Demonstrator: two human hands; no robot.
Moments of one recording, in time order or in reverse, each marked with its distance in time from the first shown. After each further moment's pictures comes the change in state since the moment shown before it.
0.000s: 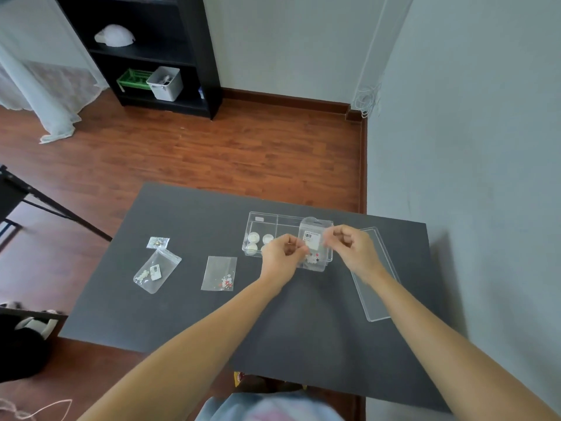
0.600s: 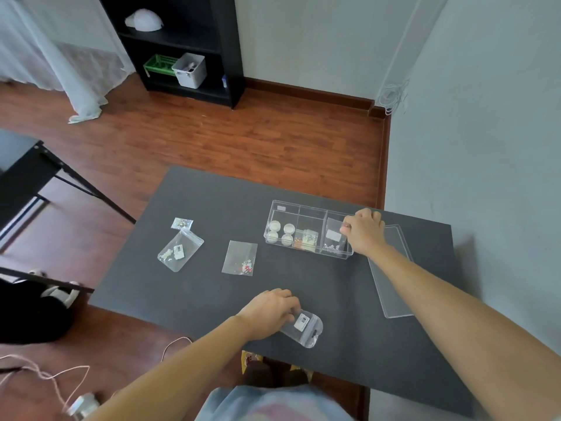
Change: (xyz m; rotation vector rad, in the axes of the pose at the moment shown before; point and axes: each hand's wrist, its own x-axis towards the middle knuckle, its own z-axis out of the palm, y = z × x) left_hand -0.066 -0.085 -0.062 1.014 -0.584 0.361; right_hand 0.058 0.016 0.026 -0.934 -0.043 0.068
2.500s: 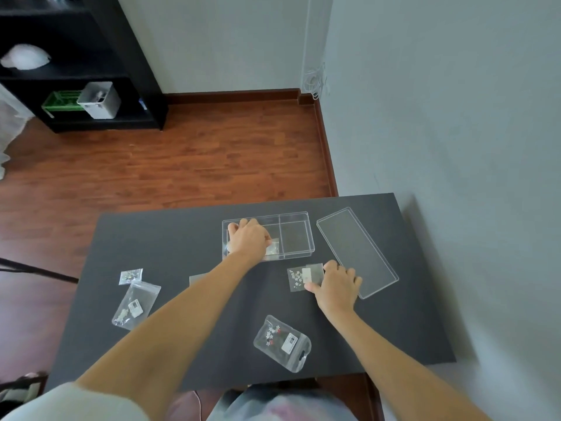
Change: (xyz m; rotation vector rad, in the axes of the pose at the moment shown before) left_hand 0.143 -0.013 -0.096 0.253 0.229 -0.282; right_hand -0.117 -0.015 0.060 0.110 0.090 0.509
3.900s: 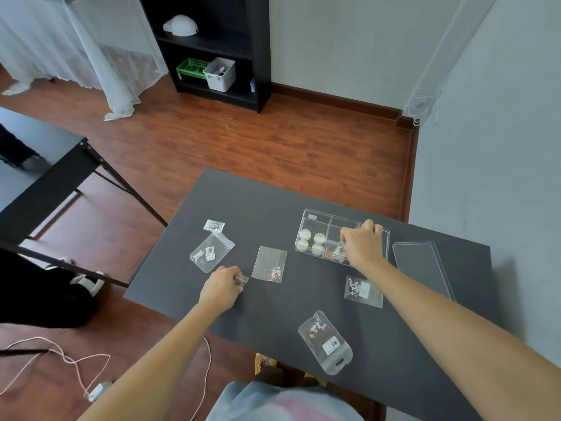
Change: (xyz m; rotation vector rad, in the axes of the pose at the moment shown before) left_hand -0.184 -0.148 0.043 -0.464 -0.051 -0.533; right_hand 0.069 -0.112 -0.023 -0.391 0.048 -0.669
